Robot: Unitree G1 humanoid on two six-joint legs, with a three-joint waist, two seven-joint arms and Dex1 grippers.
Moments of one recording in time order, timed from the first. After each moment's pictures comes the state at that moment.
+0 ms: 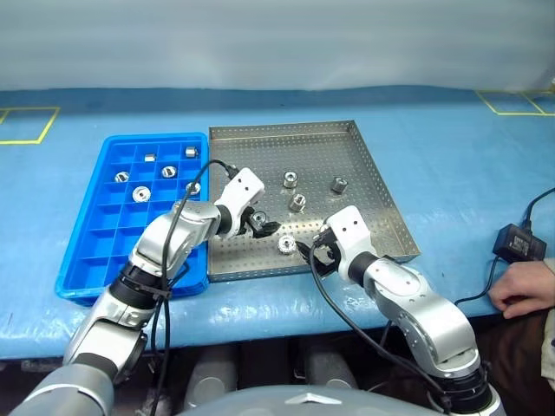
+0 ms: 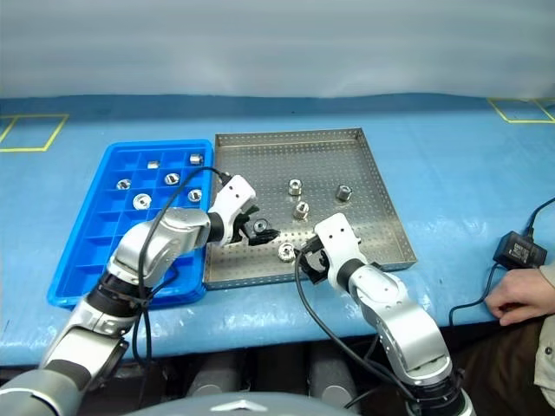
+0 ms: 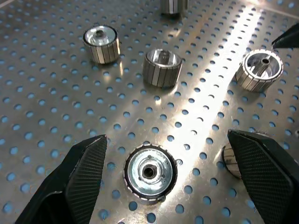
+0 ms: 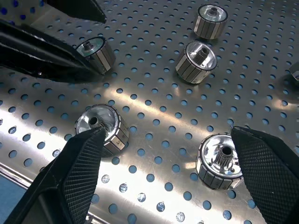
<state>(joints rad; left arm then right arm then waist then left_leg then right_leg) -0.56 0.44 -0.38 -0.07 -0.25 0.91 -0.56 -0.05 -0.34 0.21 -0.67 0.19 0.99 0.21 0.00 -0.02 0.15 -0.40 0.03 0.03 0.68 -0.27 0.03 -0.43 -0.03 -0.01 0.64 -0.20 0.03</state>
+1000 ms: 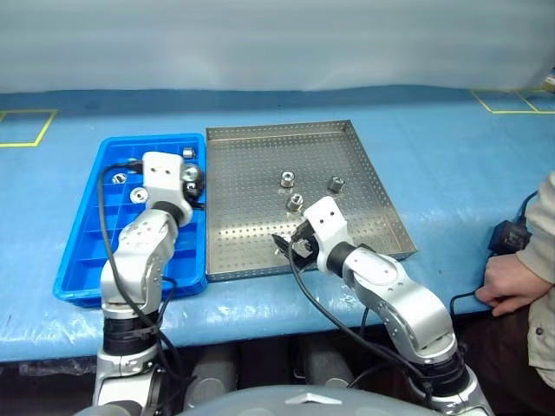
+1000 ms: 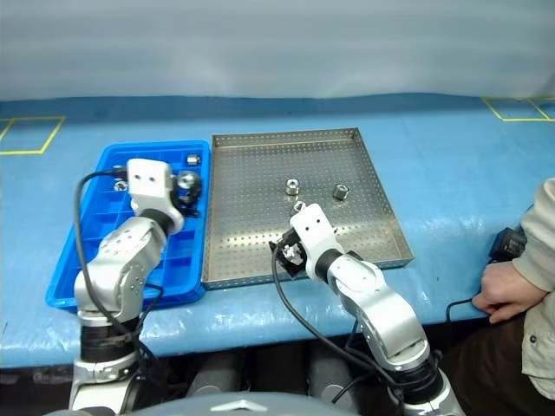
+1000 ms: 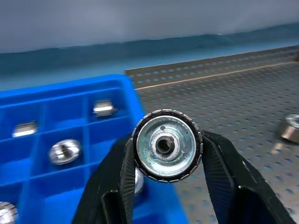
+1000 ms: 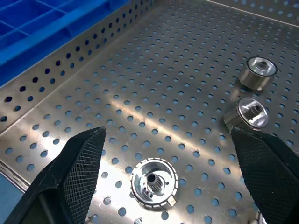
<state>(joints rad) -0.24 0.19 0.20 -0.44 -0.10 0.82 -0.02 -0.19 -0.26 0.33 -0.59 0.19 0.94 0.27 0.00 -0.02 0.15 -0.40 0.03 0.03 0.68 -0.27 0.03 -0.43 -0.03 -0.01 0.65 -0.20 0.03</state>
